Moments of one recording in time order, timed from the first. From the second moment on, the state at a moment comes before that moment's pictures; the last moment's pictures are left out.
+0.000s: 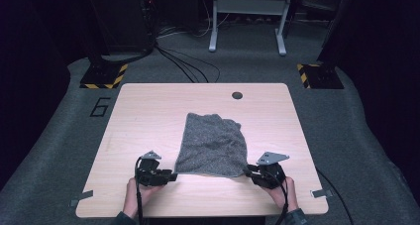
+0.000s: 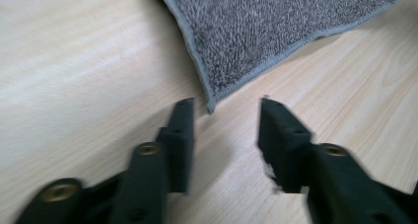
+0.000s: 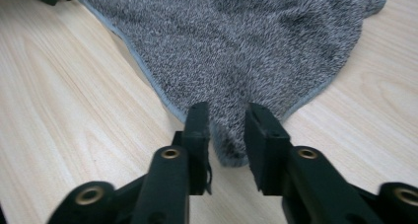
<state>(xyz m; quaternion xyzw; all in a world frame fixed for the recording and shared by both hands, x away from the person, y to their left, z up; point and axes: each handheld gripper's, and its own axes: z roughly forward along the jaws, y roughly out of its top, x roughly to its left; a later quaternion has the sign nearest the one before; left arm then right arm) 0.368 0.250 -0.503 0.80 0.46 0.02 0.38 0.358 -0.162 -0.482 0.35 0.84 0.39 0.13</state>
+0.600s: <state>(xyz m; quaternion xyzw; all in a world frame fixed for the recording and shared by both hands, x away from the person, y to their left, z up) 0.468 0.164 -0.502 0.86 0.36 0.07 0.34 0.442 -0.118 -0.497 0.36 0.85 0.36 0.12</state>
